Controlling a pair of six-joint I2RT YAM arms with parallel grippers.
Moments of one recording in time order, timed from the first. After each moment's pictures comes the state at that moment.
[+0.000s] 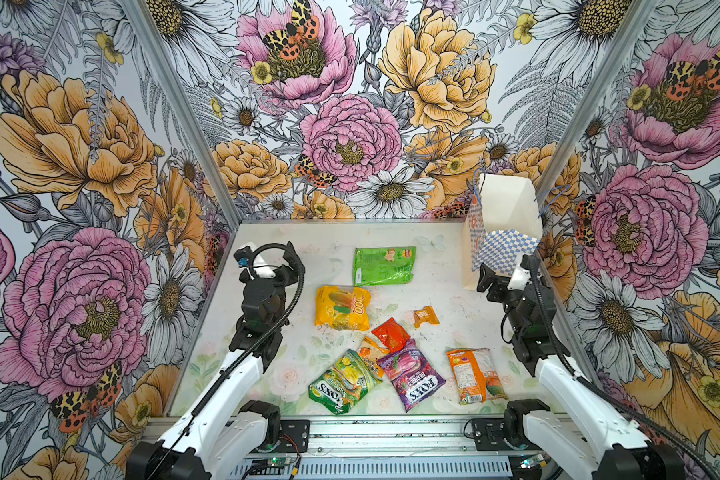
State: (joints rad) left arm -0.23 0.88 0.56 0.34 -0.42 -0.48; right arm 0.05 0.85 0.50 0.20 0.05 0.25
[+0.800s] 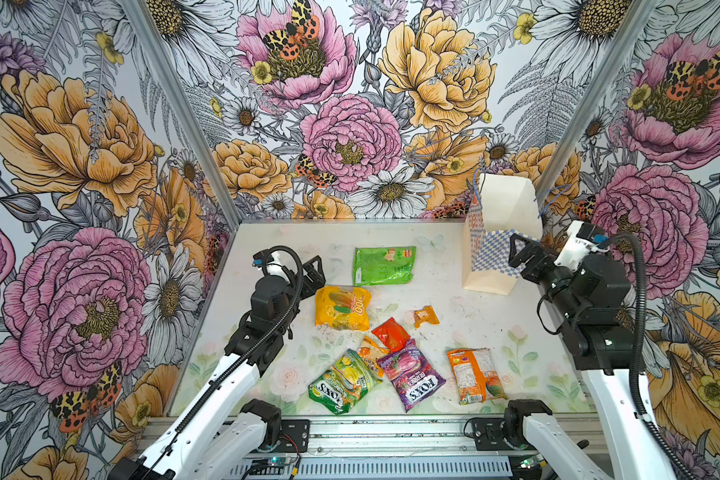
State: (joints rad) left arm -0.38 0.85 0.66 -0.03 -0.18 -0.67; right arm -0.01 0.84 1.15 -0.51 -0.03 0.44
